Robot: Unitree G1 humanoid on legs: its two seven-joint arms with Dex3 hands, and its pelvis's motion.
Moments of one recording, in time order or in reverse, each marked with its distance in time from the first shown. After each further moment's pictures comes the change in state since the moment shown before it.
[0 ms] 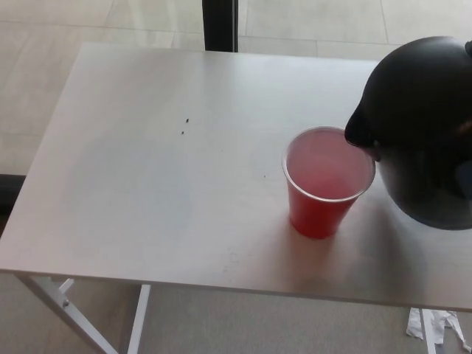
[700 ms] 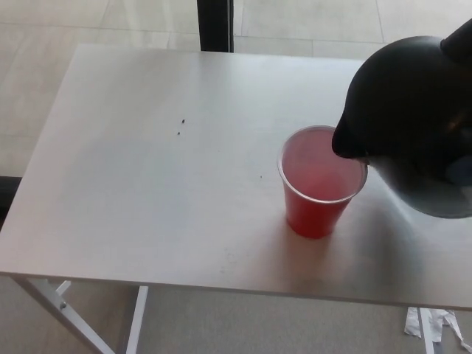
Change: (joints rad) left_arm -0.015 0.000 -0.003 -0.021 0.008 0.016 0.002; right_arm 0.010 -0.028 0.127 -0.038 -0.039 -0.041 0.043
